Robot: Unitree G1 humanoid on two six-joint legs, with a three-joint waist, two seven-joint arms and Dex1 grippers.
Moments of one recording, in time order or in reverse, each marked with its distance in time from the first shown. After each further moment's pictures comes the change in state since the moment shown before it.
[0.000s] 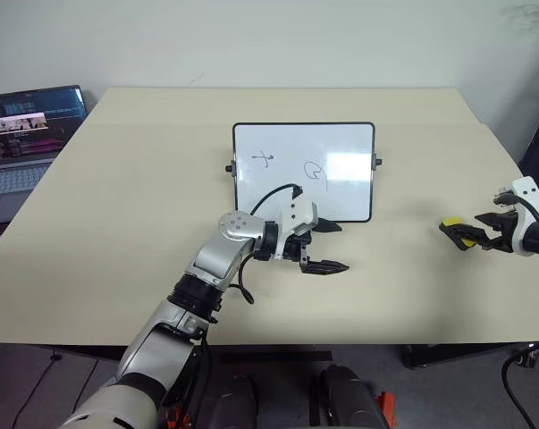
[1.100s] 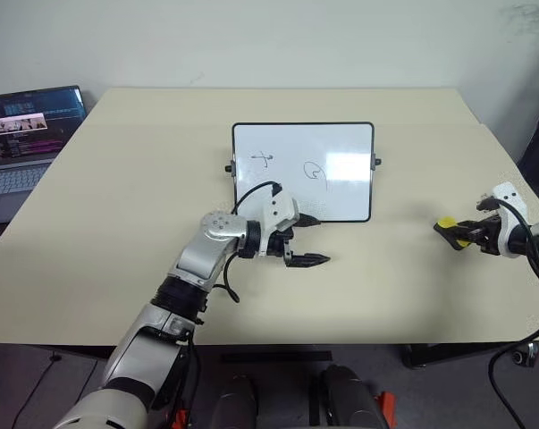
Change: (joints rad) left arm 0.012 0.086 0.080 -0.005 0.007 0.006 0.045; right arm -0.007 0.054 0.028 -0.014 -0.066 -0.038 0.035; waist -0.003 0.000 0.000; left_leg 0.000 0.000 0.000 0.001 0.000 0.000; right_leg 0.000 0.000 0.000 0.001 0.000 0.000
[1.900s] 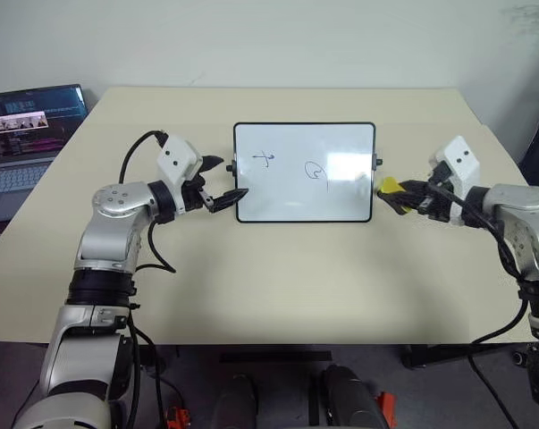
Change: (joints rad) left arm 0.023 0.244 0.296 -0.003 -0.010 -0.008 0.204; right arm -0.026 0.119 0.046 -0.704 0.128 0.284 -0.118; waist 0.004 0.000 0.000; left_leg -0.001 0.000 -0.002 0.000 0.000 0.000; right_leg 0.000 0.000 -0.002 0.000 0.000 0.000
